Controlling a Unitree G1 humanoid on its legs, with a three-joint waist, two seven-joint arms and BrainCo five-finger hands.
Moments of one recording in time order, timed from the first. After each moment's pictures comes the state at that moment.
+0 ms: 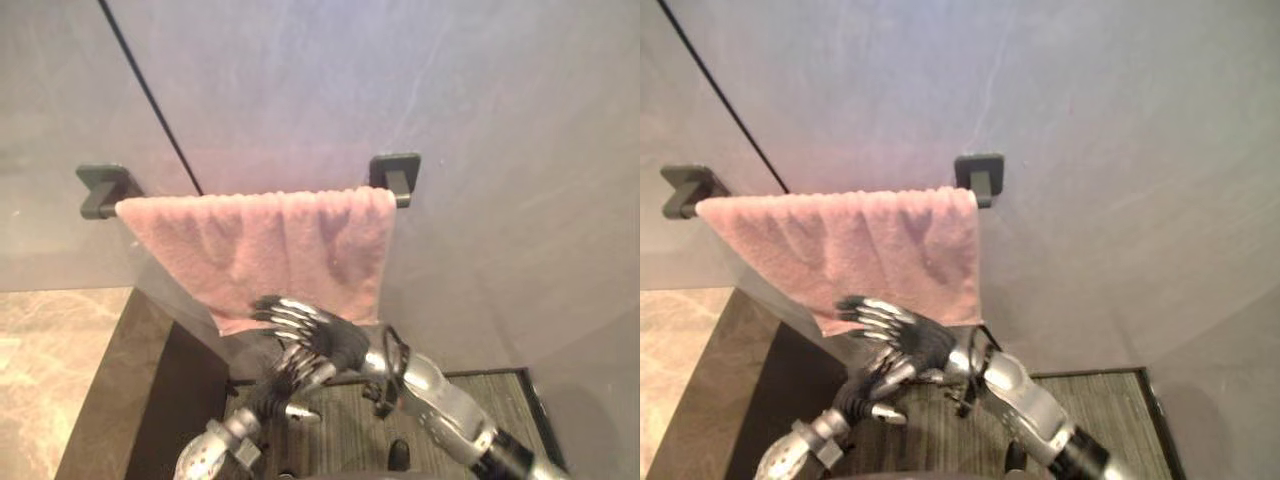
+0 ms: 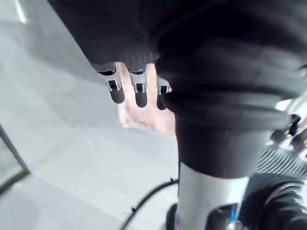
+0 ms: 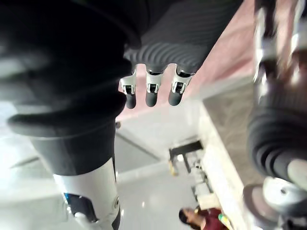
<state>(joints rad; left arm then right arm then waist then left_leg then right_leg) 0.37 0.38 -0.31 -0.15 -0.61 -0.15 -0.46 -0.26 -0.28 0.76 -0.12 0.70 -0.13 0.41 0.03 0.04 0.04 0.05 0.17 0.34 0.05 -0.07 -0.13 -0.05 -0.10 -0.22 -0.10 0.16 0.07</state>
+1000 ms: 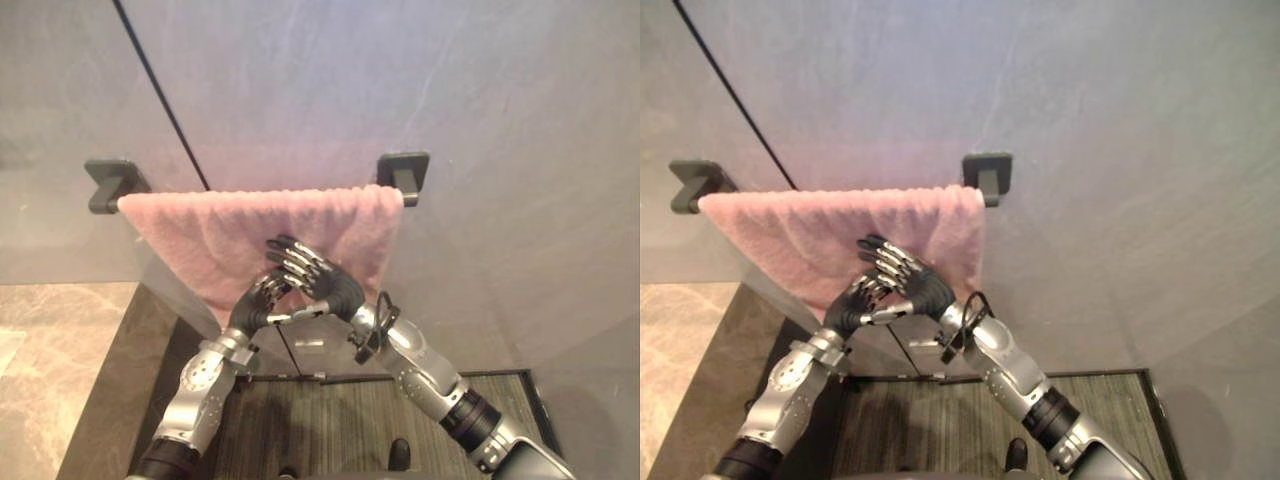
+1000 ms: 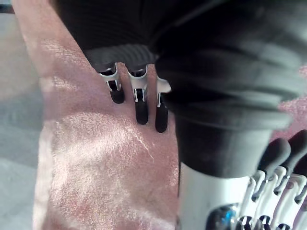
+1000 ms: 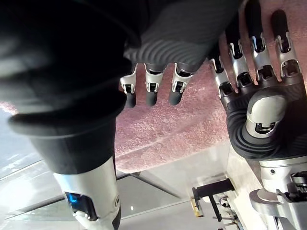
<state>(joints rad) 0.00 0.37 -0.19 0.20 -0.57 -0.20 -0.28 -0.33 -0.21 0.65 0.07 0.71 -0.19 0.30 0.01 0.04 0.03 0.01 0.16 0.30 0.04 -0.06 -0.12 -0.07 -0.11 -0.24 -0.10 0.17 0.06</state>
